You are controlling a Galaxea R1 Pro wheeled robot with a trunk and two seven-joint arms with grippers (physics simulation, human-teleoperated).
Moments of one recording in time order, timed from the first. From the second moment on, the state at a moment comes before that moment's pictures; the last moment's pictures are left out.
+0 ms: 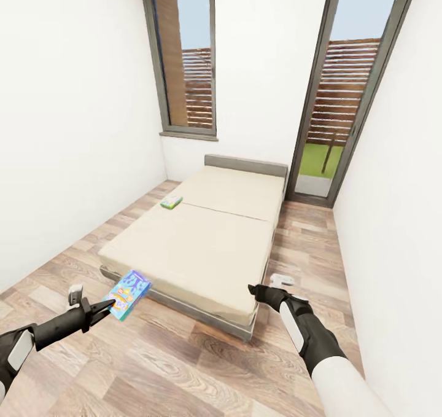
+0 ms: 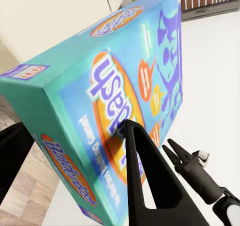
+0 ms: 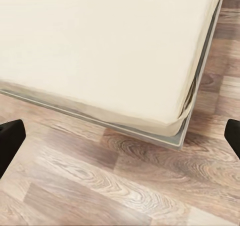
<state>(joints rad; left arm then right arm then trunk) -0.62 0.38 0.47 -0.47 0.29 0.82 -1.12 -0.63 0.11 -0.03 -0.78 -0.17 0.40 0.05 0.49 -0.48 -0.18</state>
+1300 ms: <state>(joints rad) -0.62 0.39 0.47 -0.47 0.29 0.82 -1.10 -0.62 0.12 -0.03 -0.78 -0.17 0.40 0.05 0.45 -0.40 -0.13</state>
